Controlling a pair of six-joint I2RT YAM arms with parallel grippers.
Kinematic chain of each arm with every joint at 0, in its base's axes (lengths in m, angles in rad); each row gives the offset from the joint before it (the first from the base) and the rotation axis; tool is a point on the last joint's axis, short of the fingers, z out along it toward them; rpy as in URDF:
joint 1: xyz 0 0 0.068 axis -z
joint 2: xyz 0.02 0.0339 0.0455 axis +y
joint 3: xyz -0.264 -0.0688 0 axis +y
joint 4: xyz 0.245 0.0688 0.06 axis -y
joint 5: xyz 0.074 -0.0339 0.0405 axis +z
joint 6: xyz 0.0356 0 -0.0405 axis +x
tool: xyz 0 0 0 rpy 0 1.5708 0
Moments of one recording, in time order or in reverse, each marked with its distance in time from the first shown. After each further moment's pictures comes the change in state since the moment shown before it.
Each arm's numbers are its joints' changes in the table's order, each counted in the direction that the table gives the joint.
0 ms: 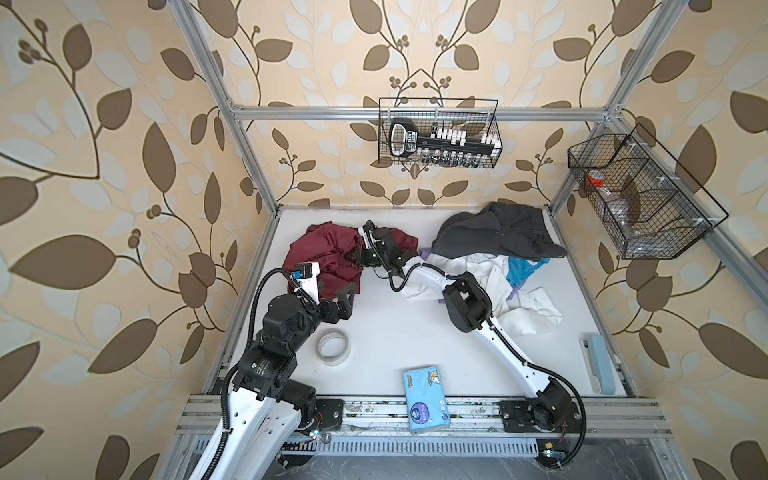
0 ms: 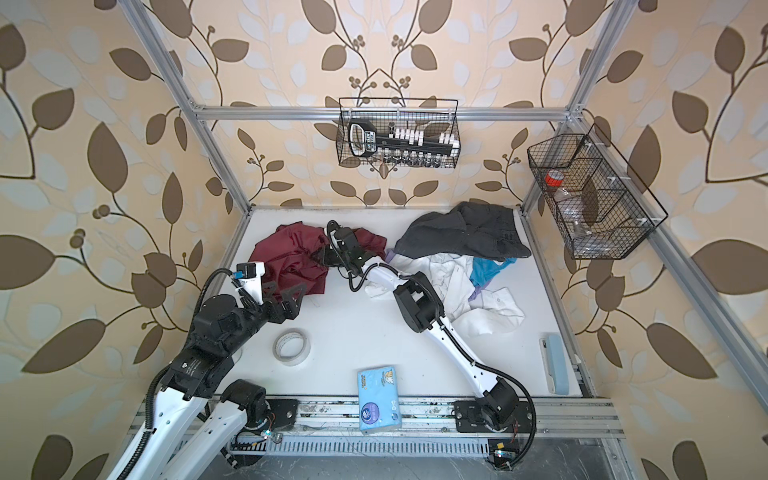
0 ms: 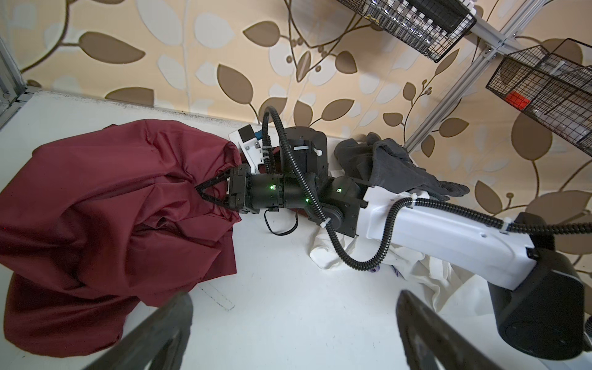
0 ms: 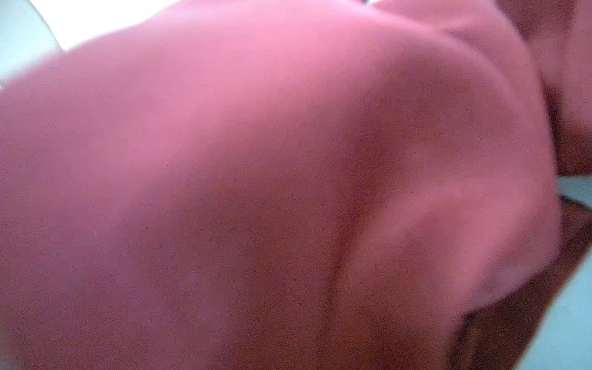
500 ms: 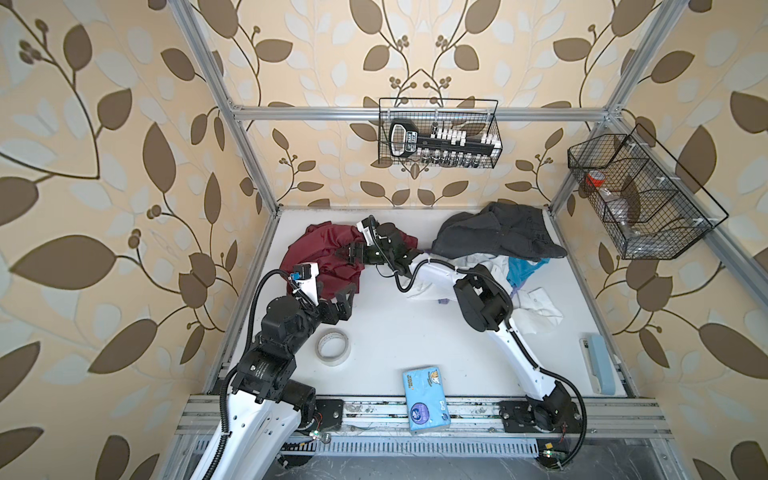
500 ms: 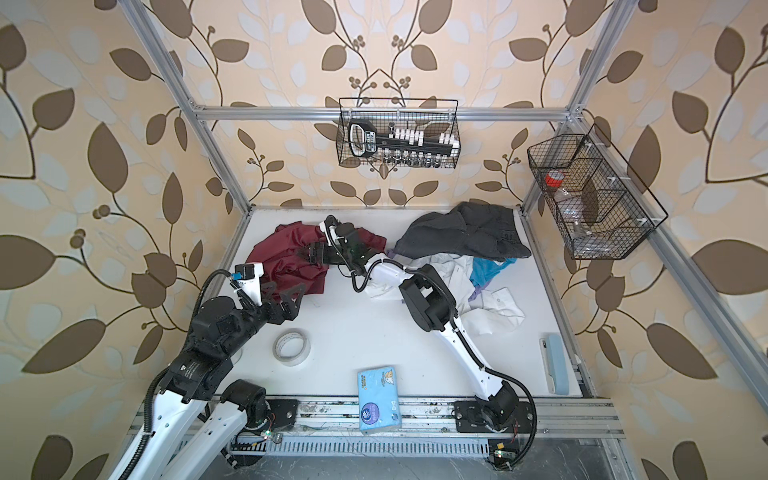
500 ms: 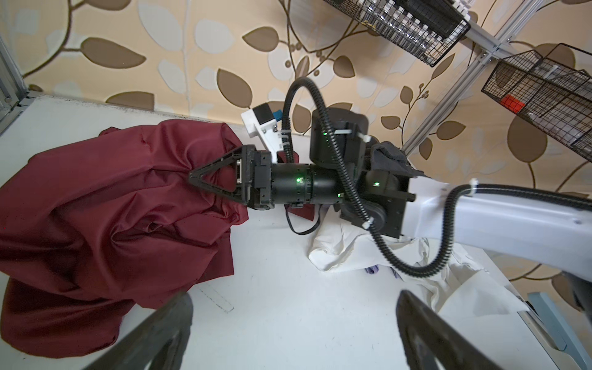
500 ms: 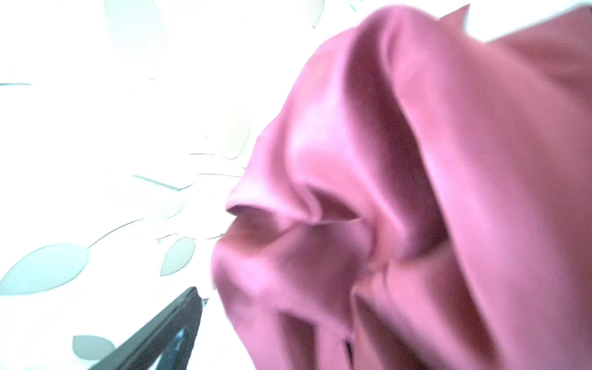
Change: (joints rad) left arm 0.000 -0.022 0.002 -0.001 0.000 0.000; right arm -0.023 -0.365 0.421 0.100 0.064 -0.101
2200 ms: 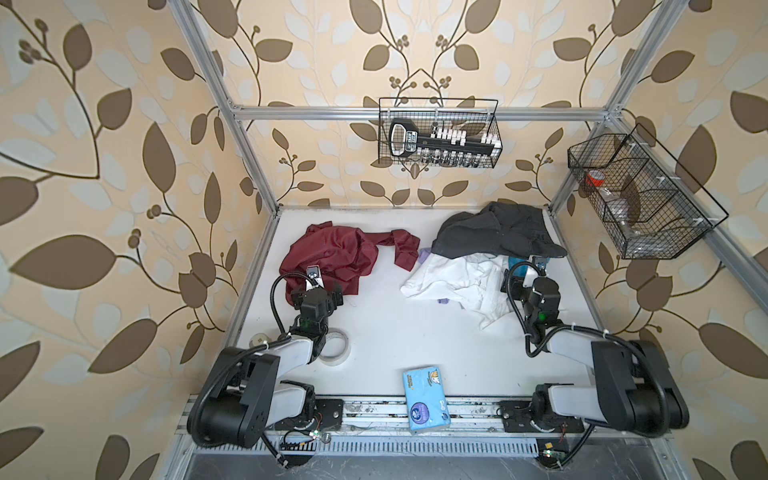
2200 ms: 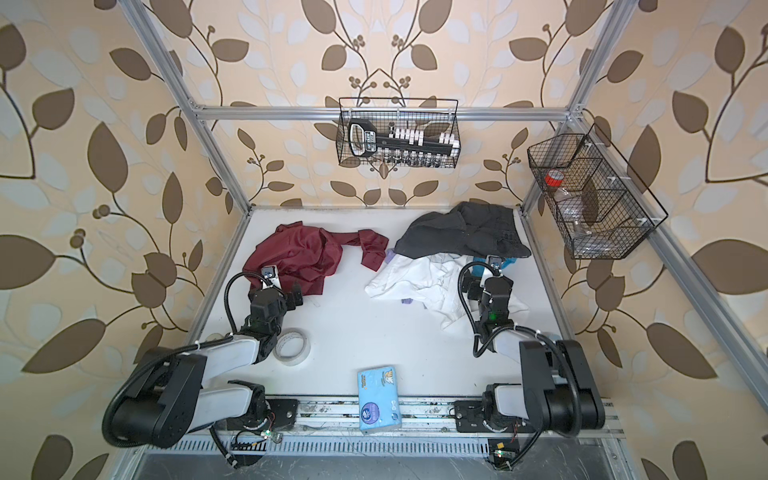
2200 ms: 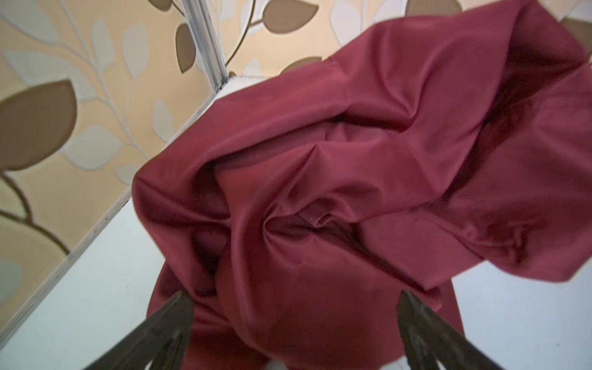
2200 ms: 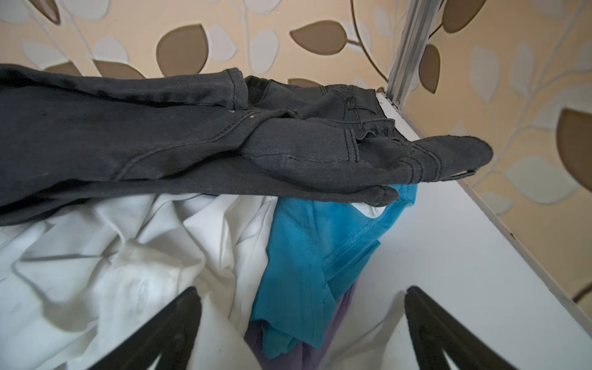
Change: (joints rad) left arm -0.129 0.858 0.379 1.136 0.490 0.243; right arm 0.721 -1.107 1.711 0.612 -0.702 -0.652
